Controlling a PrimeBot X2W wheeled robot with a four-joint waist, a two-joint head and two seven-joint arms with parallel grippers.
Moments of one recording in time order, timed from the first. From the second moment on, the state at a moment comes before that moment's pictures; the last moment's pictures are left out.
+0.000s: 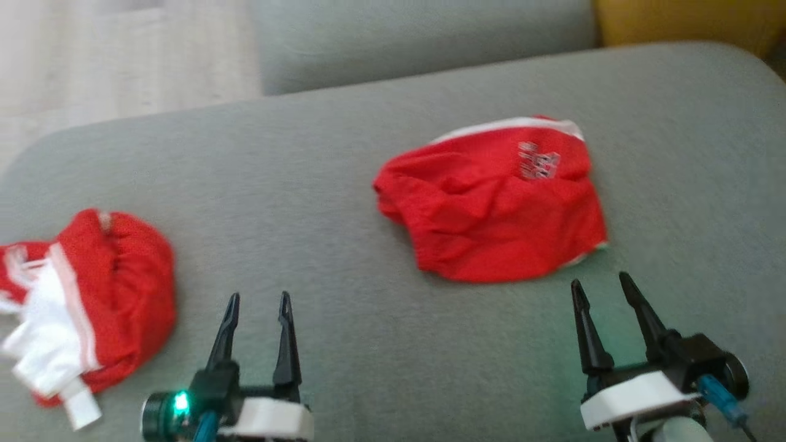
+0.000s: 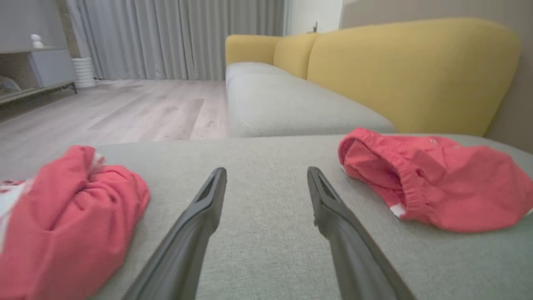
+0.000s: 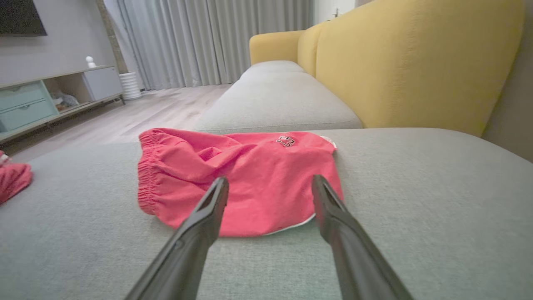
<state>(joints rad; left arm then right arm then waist) -0.02 0.05 -0.28 0.28 -0.18 0.17 -0.25 0.04 -0.05 0.08 0.24 0.06 0.12 -0.26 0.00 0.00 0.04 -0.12</state>
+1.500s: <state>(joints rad) -0.08 0.05 -0.44 0.32 -0.06 0.04 -0.25 0.08 -0.05 0.12 0.21 0.10 0.12 -0.26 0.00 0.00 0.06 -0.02</state>
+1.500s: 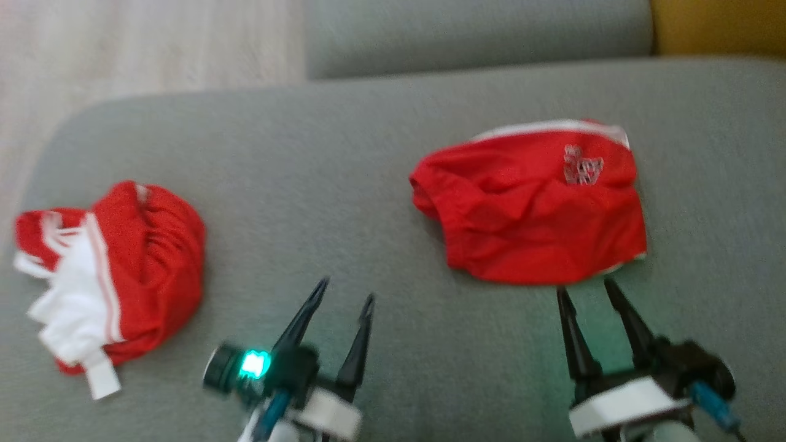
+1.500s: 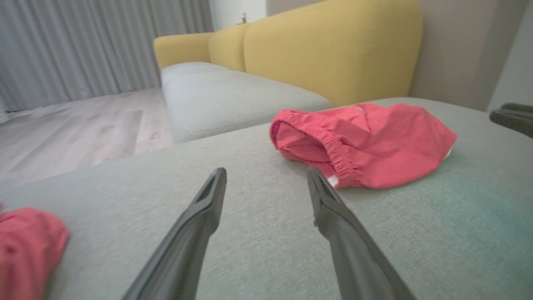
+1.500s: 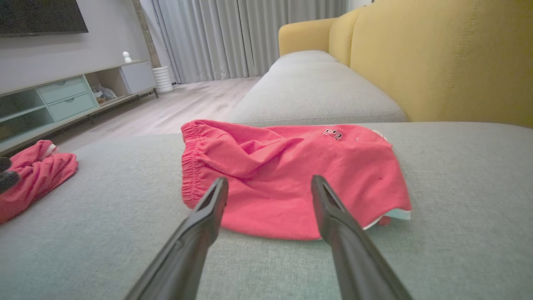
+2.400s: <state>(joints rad) -0.43 0.05 -0.58 0.51 -0.04 -0.11 -0.25 -0.03 -0.05 0.17 0.19 0.11 0.12 -0.26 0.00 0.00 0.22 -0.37</state>
